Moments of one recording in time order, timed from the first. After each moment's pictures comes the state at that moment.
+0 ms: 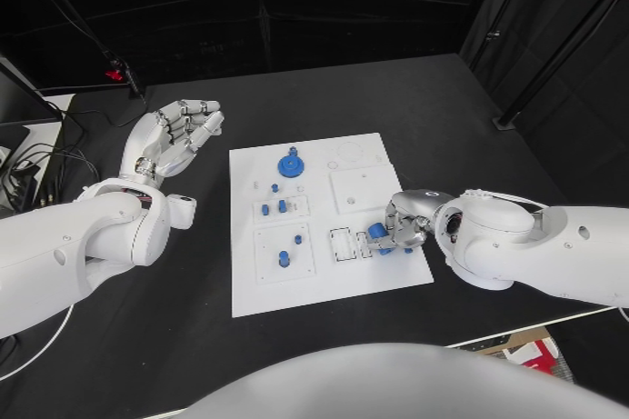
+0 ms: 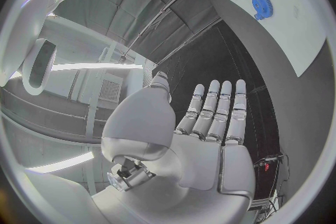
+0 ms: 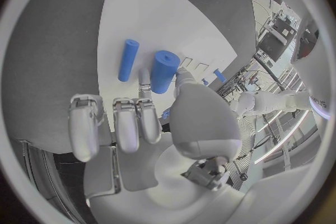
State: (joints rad) left arm 1.28 -0.76 -0.24 1.43 -0.27 -0.58 0.68; left_hand 1.22 0.07 -0.12 0.29 0.22 0.48 0.16 0.52 0.07 0.64 0.24 0.42 0.07 0.47 0.22 0.60 0.14 0.14 0.60 0.29 0.07 0.56; right arm 1.06 -1.17 -0.12 1.96 -1.54 -0.20 -0.67; right_hand 1.08 -0.05 -0.10 0.29 0.25 0.86 0.11 0.62 0.26 1.46 0.05 1.57 1.31 1.47 -0.01 1.57 1.31 0.01 1.47 0.10 1.54 1.31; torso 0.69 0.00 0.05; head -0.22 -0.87
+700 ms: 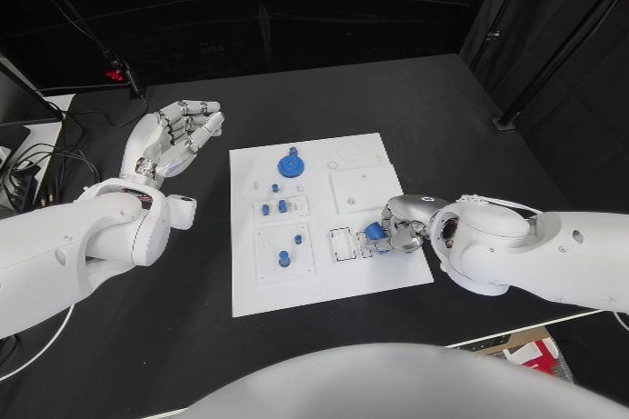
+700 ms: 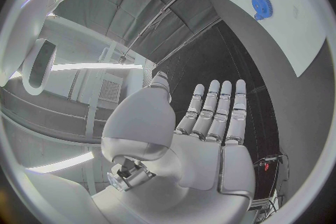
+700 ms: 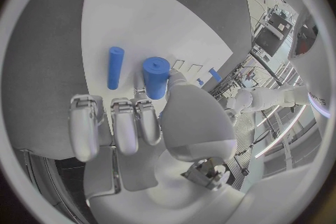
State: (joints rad) left arm 1.27 -0.76 -0.24 1.43 -0.27 -0.58 0.68; left_hand 1.22 0.07 -0.13 0.29 0.23 0.48 0.16 0.53 0.07 0.64 0.23 0.42 0.07 0.47 0.22 0.61 0.13 0.14 0.60 0.29 0.07 0.55; right arm 1.04 -1.16 -0.12 1.96 -1.51 -0.24 -0.64; right_hand 1.29 0.02 -0.06 0.27 0.34 0.78 0.15 0.53 0.72 1.47 0.06 1.57 1.31 1.46 -0.01 1.57 1.31 0.02 1.47 0.10 1.55 1.31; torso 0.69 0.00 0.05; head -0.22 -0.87
